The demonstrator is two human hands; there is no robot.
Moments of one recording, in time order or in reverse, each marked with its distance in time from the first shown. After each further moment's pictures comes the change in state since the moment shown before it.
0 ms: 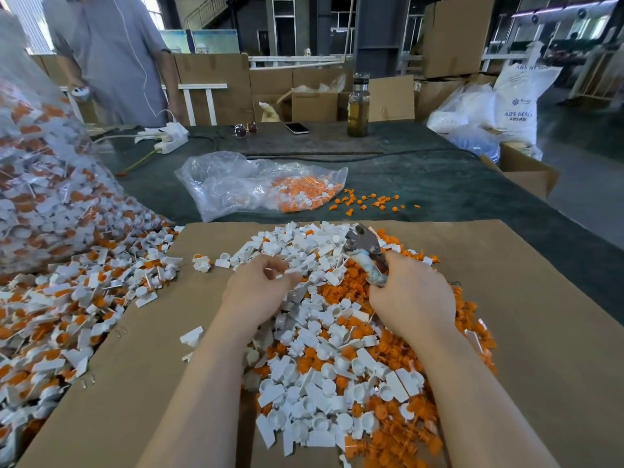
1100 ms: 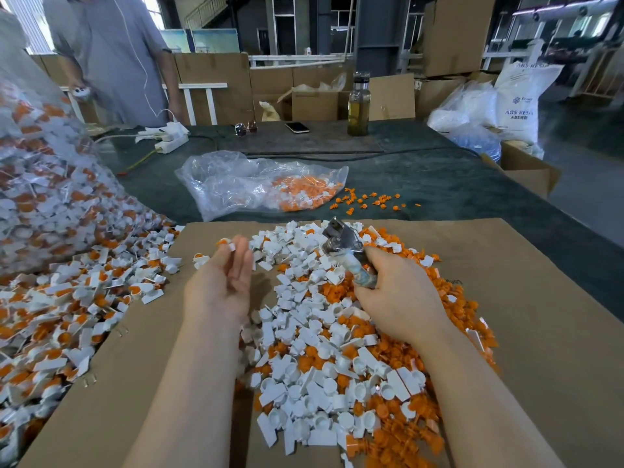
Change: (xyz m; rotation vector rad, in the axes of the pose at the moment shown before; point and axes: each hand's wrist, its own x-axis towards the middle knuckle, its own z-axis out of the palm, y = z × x) left_hand 0.004 0.002 -0.021 -1.585 0.302 -0.355; right_hand -0.001 -0.006 -0.006 0.331 -0.099 -0.265
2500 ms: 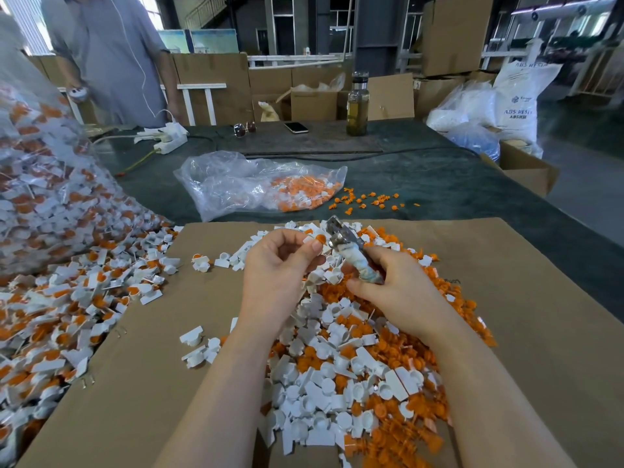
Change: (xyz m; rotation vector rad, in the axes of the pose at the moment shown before) left_hand -0.030 -0.043 0.014 0.812 -0.538 0.505; right_hand 0.001 0.000 -0.011 0.308 -0.097 0.037
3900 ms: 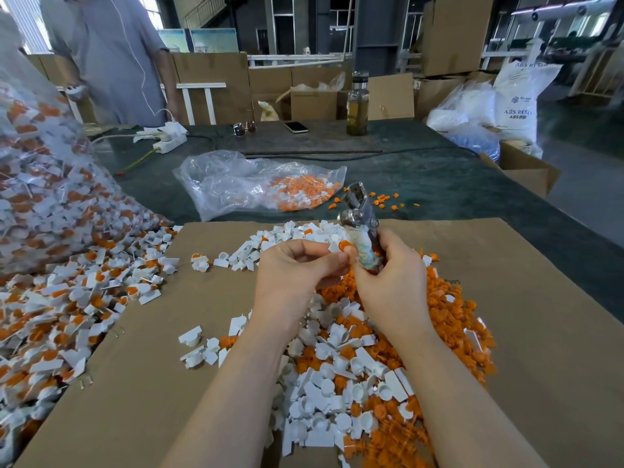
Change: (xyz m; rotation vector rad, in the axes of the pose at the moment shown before) left_hand -0.005 0.000 0.012 -0.128 -0.107 -0.173; right_hand 0.003 -0.009 0.027 0.053 0.499 -0.080
